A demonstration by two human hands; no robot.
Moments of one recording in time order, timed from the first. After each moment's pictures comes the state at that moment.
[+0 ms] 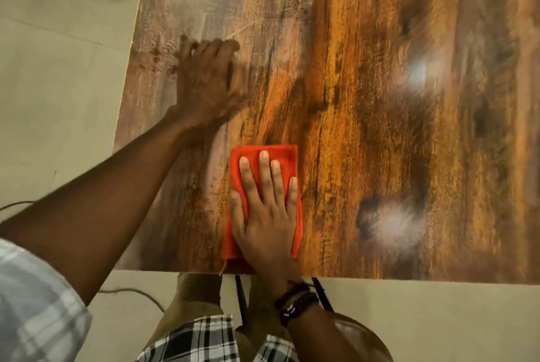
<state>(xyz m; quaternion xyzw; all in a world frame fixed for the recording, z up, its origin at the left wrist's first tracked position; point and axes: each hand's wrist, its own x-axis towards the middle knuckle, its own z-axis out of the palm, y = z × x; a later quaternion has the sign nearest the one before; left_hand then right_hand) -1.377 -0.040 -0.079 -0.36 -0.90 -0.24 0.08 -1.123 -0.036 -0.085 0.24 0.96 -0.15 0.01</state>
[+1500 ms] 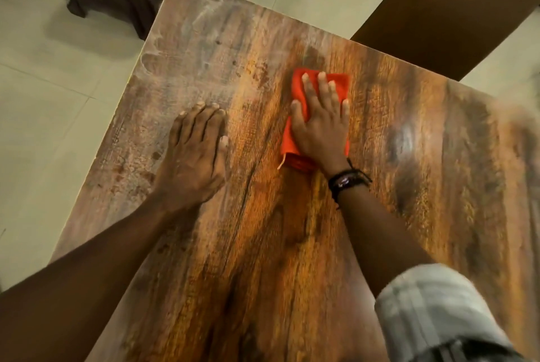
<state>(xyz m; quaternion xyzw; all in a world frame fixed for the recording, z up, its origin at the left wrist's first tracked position) -1.444 0.009 -0.091 -0.31 -0.93 -0.20 0.00 -1.415 0.256 -0.087 0.23 0.96 -0.14 -0.01</state>
